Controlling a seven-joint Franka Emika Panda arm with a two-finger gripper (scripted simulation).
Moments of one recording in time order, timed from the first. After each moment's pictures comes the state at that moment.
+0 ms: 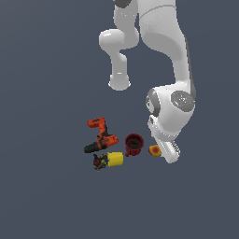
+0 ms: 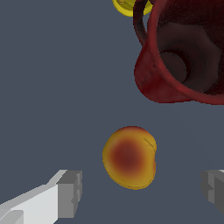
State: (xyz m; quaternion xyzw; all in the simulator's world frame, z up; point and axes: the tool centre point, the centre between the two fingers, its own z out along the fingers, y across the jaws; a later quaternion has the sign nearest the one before) arm 0.044 0.180 0.085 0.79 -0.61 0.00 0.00
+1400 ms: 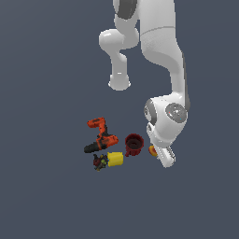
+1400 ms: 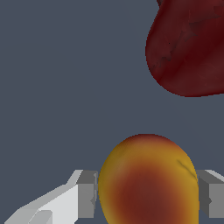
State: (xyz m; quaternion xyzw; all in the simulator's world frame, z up) arm 0.044 0.181 0.035 0.79 -0.61 0.00 0.00
